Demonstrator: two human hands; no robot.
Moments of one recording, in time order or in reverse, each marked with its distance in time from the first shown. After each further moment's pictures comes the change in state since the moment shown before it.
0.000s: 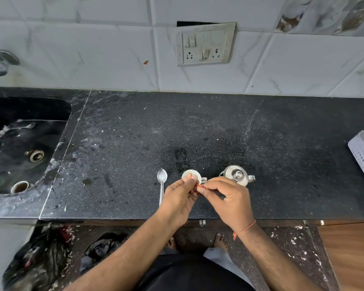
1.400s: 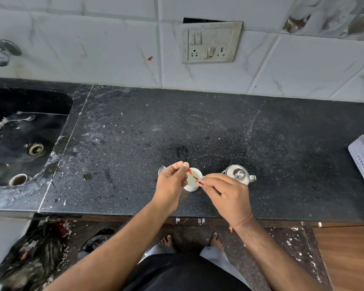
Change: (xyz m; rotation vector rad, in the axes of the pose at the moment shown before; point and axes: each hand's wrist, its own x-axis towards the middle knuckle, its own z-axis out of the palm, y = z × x) left_hand 0.023 0.022 -0.016 0.227 0.005 0.232; right_hand 0.005 0.012 0.011 -0.142 0.046 -0.146
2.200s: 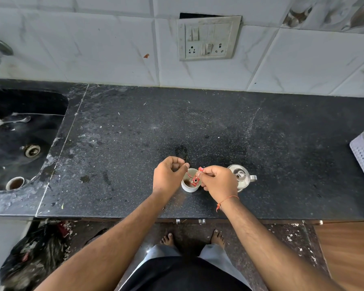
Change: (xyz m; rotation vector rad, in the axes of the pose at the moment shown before) left_hand 0.047 -0.003 -0.018 0.776 0.131 0.271; right_hand 0.027 0.027 0.047 0.193 -0.192 0.914
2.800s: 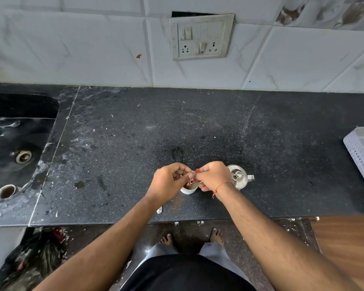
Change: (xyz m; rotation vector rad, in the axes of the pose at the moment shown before) left_hand -0.001 0.000 -0.011 0.101 -0.312 0.171; right_hand 0.022 -0.029 -0.002 -0.096 -0.135 0.269
